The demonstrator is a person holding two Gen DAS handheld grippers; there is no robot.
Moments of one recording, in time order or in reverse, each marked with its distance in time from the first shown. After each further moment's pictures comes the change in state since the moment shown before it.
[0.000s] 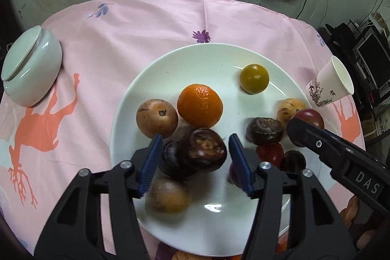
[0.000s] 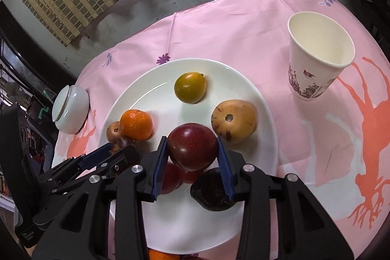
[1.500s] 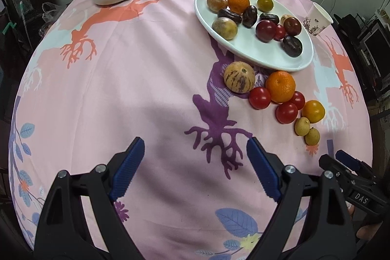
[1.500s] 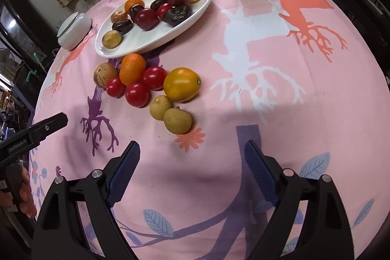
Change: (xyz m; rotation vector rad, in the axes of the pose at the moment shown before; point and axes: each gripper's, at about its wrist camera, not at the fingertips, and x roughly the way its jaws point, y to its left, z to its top) left arm -0.118 0.045 -0.196 -0.085 0.076 0.082; right arm -0.102 -0.029 -0.210 -0.046 0.124 -0.146
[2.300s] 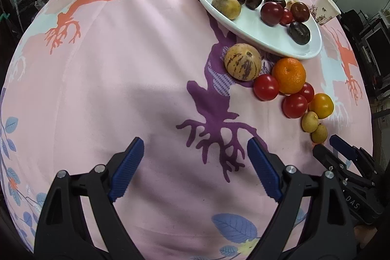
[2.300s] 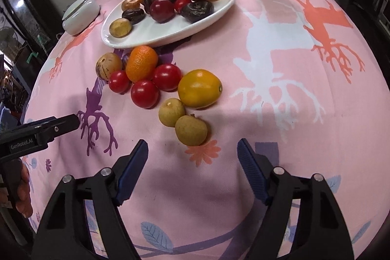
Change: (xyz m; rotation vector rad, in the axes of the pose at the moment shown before) left arm 0.033 -0.004 0.002 -0.008 0.087 -0.022; right arm 0.021 0.025 0.009 -0.167 -0.024 -0.018
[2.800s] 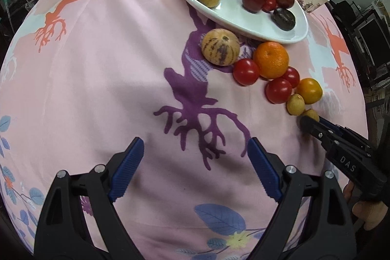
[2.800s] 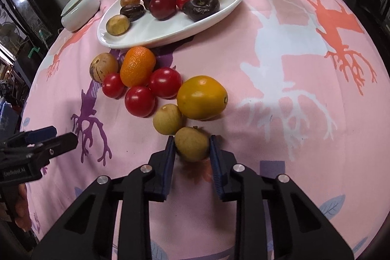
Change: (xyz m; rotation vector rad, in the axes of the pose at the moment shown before) left arm -0.001 -0.022 -0.010 0.041 0.034 -0.055; right arm 0.013 -0.013 0.013 0.047 0.047 0.050
